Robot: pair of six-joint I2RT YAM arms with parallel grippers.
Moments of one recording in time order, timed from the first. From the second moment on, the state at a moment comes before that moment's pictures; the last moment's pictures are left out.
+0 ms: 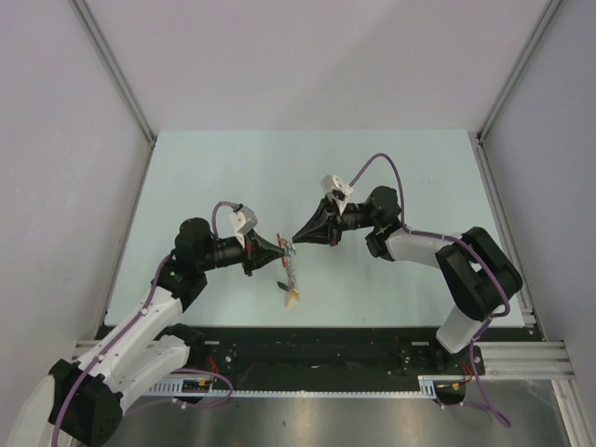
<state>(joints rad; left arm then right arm) -0.42 0.83 0.51 0.09 0.79 -0.08 0.59 1.68 0.84 1.14 -1.20 0.41</state>
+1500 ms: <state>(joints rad) -0.42 0.82 0.51 0.09 0.77 -0.08 0.59 1.68 0.84 1.13 -1.20 0.41</state>
